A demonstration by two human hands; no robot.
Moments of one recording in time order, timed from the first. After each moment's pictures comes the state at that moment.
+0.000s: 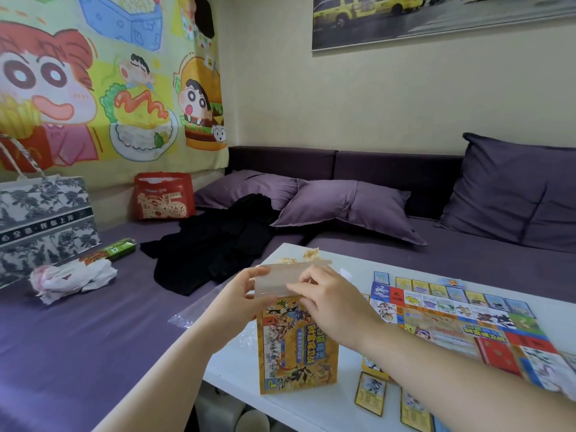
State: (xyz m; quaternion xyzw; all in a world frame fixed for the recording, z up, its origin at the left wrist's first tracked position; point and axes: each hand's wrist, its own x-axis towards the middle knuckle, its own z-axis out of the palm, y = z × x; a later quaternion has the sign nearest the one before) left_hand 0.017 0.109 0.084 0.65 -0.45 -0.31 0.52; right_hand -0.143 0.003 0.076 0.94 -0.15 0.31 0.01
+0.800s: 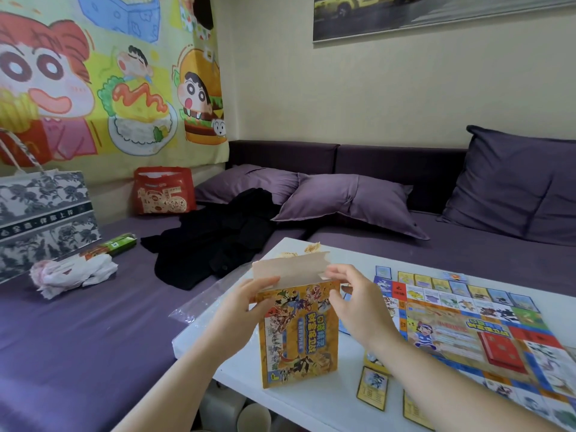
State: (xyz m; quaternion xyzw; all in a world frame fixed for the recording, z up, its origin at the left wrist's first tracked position) left_hand 0.016 0.111 0.059 0.70 -0.54 -0.16 0.45; right_hand -0.162 0.006 0.064 0.81 -0.33 0.40 -0.28
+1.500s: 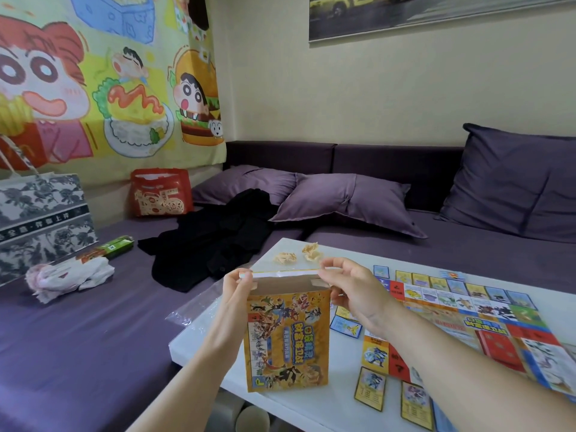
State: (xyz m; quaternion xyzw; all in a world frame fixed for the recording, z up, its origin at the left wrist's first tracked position) left_hand 0.001 0.103 0.058 0.58 -0.38 -0.28 0.66; right_hand -0.161 -0.012 0.086 0.66 -0.30 0.33 -0.60
